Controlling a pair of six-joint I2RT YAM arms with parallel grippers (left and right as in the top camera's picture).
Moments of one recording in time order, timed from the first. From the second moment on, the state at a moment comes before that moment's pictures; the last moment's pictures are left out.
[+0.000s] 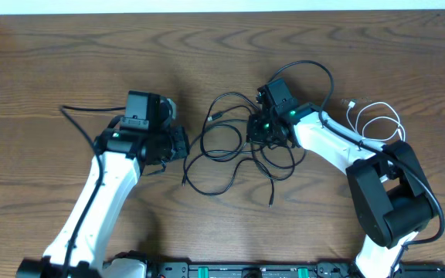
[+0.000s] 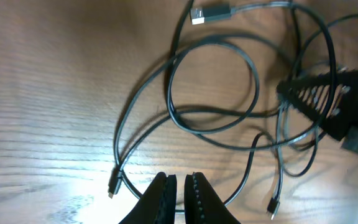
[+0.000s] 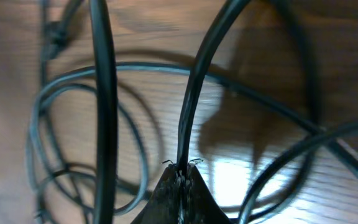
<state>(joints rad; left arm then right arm) -0.16 1.37 0.96 -0.78 0.32 -0.38 0.50 1.93 1.18 -0.43 -0.29 0.62</state>
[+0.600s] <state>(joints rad) -0.34 1.42 0.96 -0.74 0.31 -0.34 0.51 2.02 1.21 -0.34 -0.32 0.62</state>
